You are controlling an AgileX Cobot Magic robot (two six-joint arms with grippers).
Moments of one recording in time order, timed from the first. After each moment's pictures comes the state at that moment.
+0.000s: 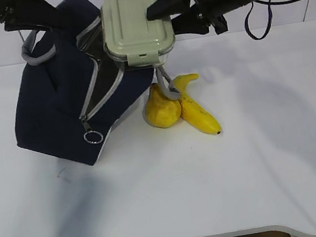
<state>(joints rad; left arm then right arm) -0.13 1.79 -1.62 -0.90 1.07 0.56 0.12 1.99 -1.65 1.30 1.00 -0.61</state>
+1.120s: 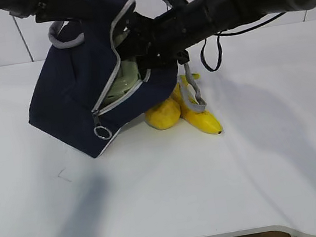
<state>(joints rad) -0.23 1.80 -1.62 -0.95 0.95 0.68 0.28 2.15 -1.72 1.24 0.83 -0.63</state>
